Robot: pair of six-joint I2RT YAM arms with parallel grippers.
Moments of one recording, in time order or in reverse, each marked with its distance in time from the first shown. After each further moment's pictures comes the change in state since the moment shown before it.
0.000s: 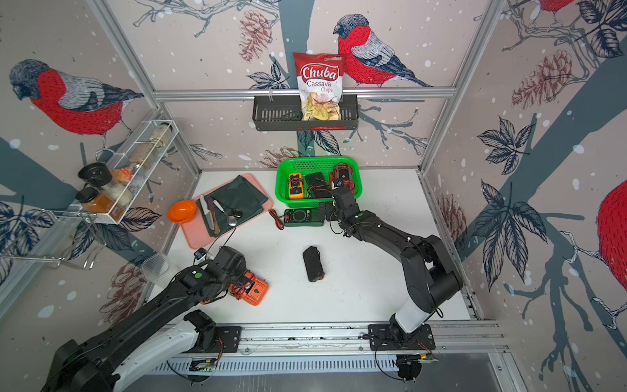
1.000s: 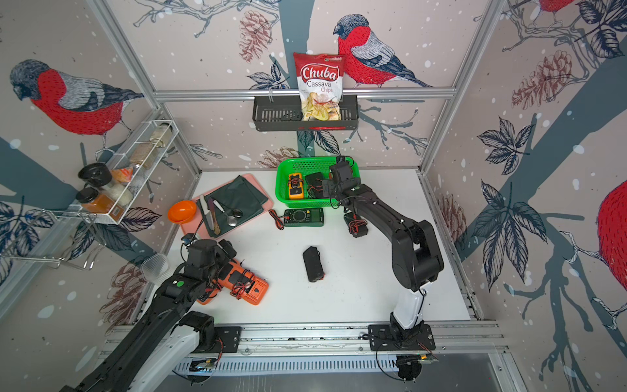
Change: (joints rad) left arm 0.304 -0.206 -0.039 0.292 0.084 0.428; right arm -0.052 0.167 0.377 -0.245 0.153 -0.057
